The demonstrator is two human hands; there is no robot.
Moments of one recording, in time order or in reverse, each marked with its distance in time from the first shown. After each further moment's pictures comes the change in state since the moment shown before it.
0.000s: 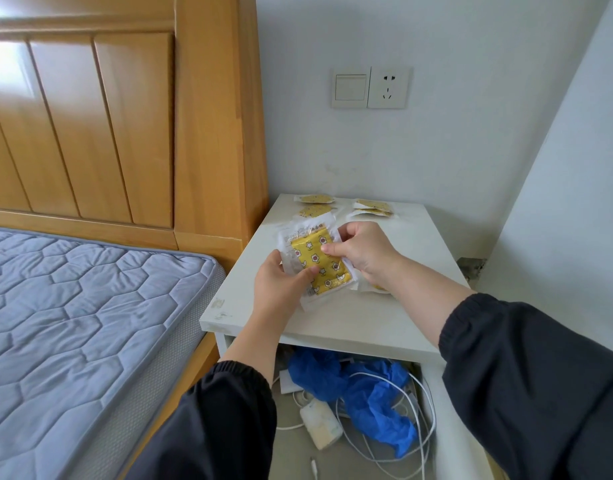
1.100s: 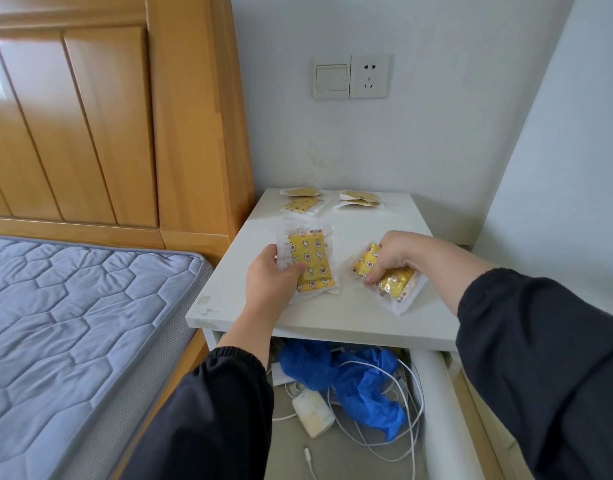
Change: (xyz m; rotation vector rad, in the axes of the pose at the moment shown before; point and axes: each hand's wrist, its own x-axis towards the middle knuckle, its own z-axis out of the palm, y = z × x) left_hand 0.004 -0.002 0.010 0.214 -0.003 -0.007; right_hand 0.001 0.017 -0.068 -0.751 -0.186 0.447
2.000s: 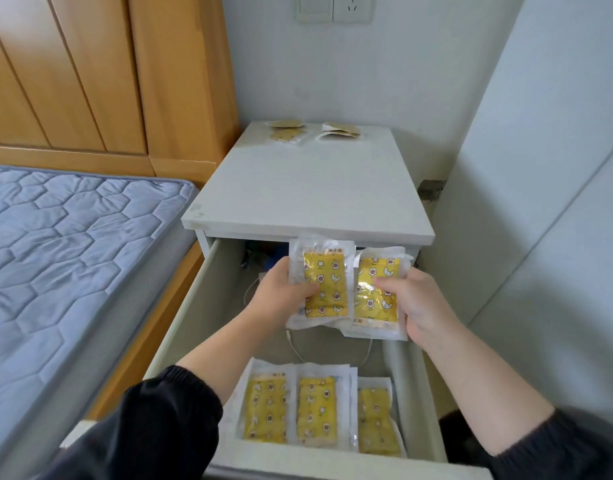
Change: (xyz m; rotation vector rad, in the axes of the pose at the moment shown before) left_hand -0.171 -0.033 -0.002 -0.125 -0.422 -0.220; right_hand -0.180 0.106 0.131 1.211 0.105 0.029
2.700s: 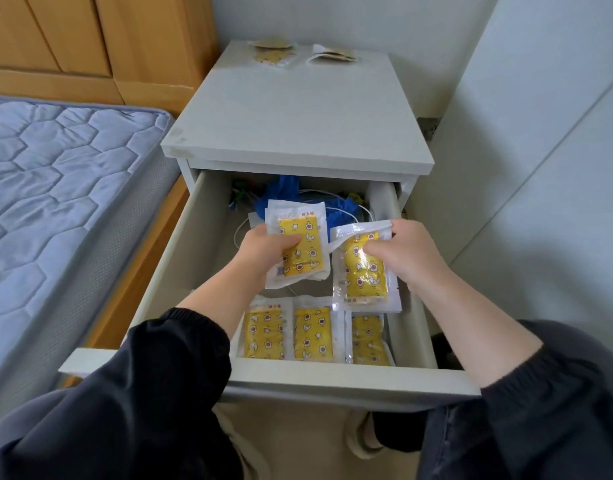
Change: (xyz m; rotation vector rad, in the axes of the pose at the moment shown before) left_hand -0.004 -0.032 -0.001 -0.124 0.118 -0.348; right_hand -0.019 0.028 0.000 -0.639 0.059 -0.112
